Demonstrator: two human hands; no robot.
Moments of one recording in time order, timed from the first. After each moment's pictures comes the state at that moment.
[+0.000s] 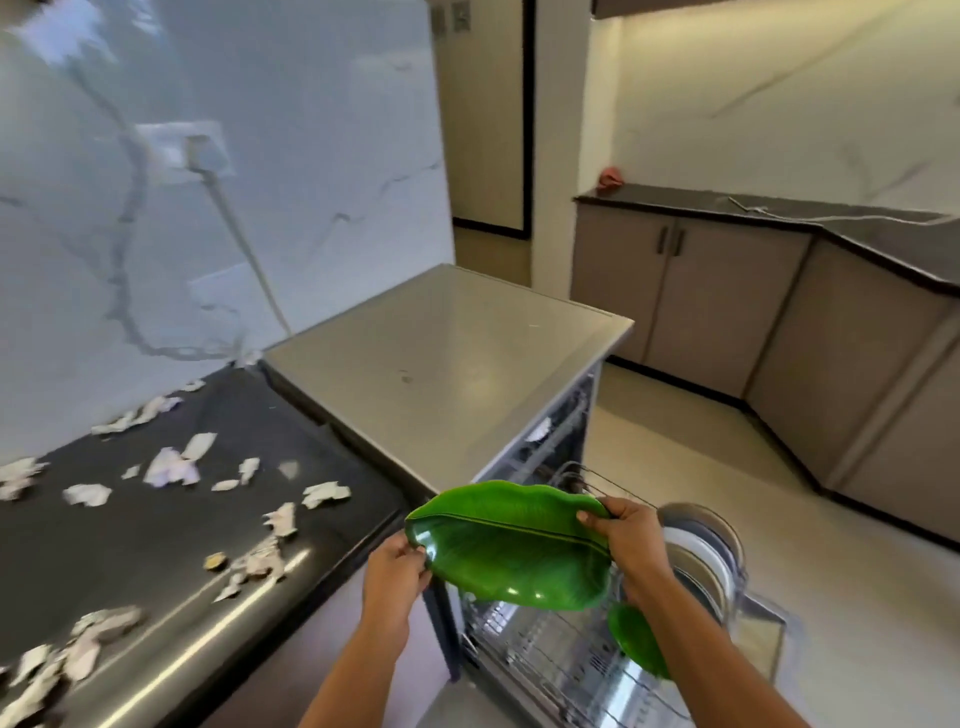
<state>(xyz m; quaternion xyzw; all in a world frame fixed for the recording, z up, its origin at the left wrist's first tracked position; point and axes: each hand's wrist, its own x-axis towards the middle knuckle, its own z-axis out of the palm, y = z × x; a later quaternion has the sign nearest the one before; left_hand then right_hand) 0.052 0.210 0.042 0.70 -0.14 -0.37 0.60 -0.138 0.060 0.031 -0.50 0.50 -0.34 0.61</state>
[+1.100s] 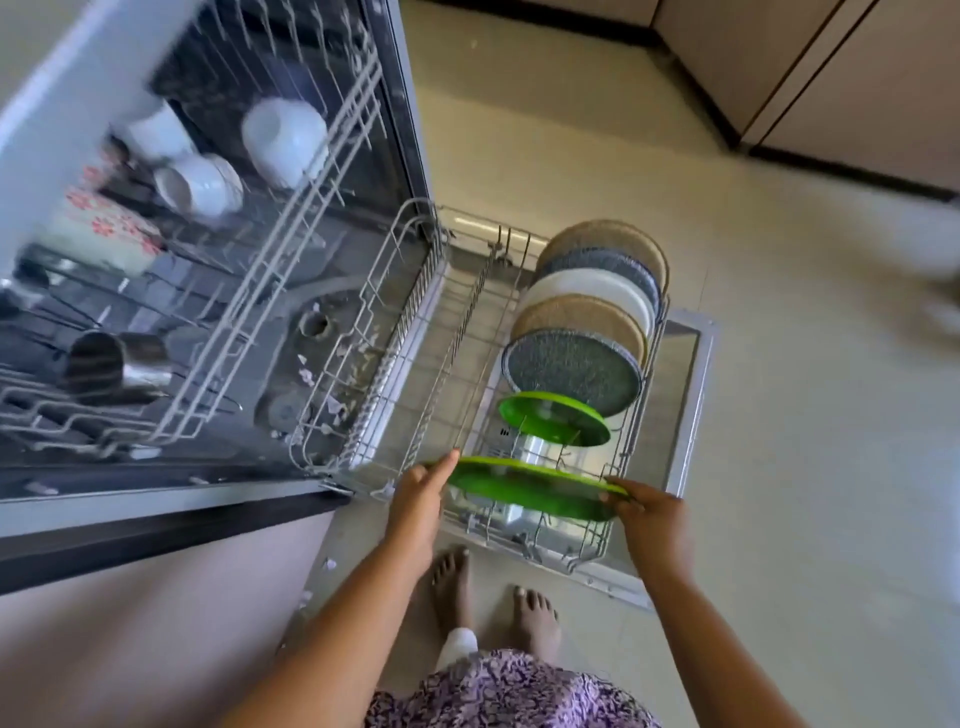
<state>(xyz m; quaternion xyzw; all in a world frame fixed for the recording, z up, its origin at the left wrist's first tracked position) -0.043 0.028 -0.360 0.73 -0.06 -0.59 0.33 -0.289 0.007 -0.330 -0.39 0.78 -0.21 0.45</state>
